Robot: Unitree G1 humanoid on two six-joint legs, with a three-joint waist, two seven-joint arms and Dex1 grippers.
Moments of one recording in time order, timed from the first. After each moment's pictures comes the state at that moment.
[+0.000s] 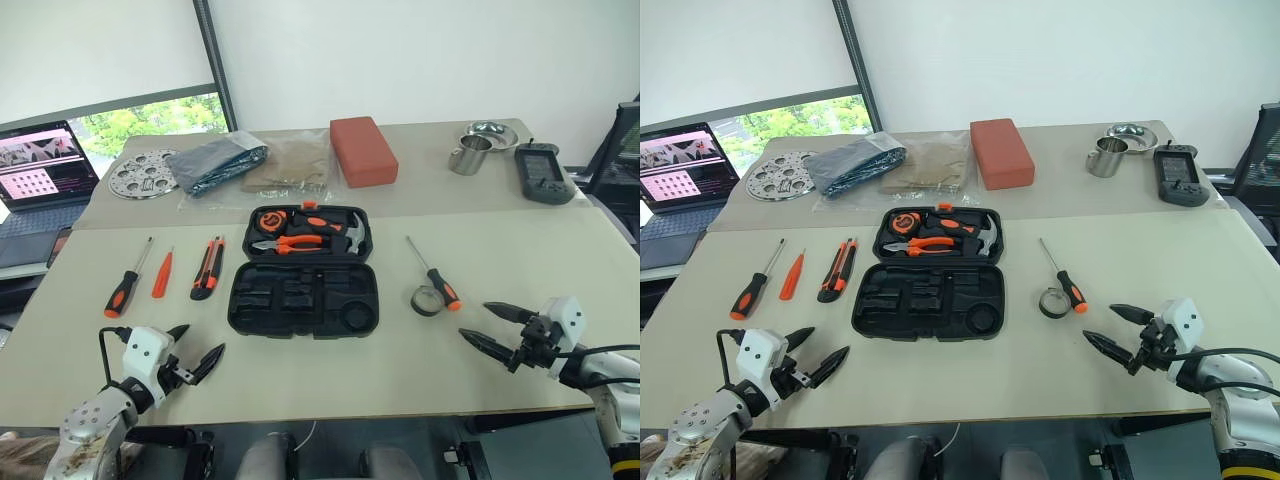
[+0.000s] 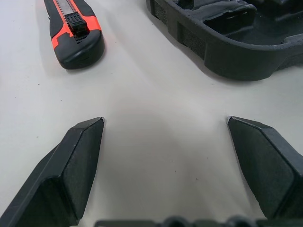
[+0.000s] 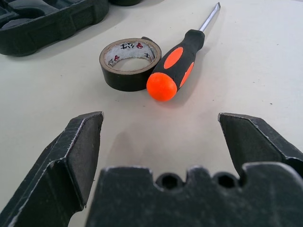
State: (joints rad) left arm 0.33 0.52 0.23 -0.16 -0.32 0.13 -0.66; right arm 0.02 -0.71 -0.29 0.26 0.41 -0.01 1.09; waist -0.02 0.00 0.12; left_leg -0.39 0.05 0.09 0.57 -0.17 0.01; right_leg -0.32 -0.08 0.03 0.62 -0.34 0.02
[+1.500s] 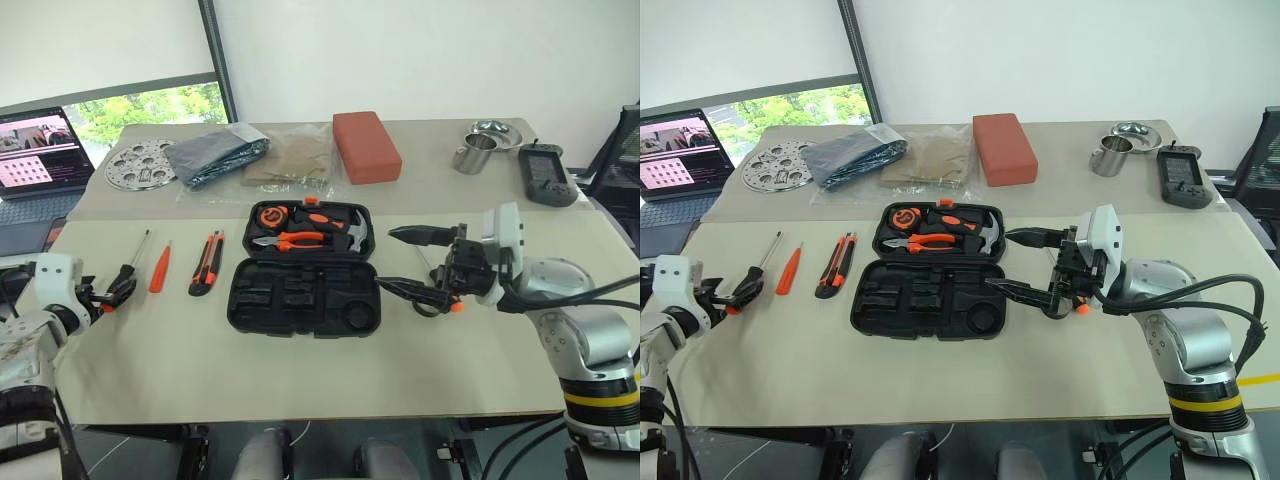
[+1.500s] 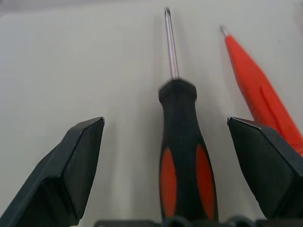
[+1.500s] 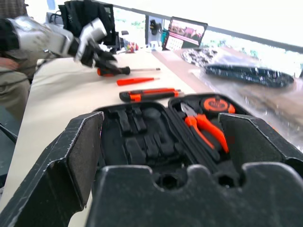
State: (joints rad) left arm -0.33 0.80 0.36 0.67 -0.30 0.29 -0.67; right arm -0.35 -0.66 -0.07 -0.29 0.63 0.38 1.04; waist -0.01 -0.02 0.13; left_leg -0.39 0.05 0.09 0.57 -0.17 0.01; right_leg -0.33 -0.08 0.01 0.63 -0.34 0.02
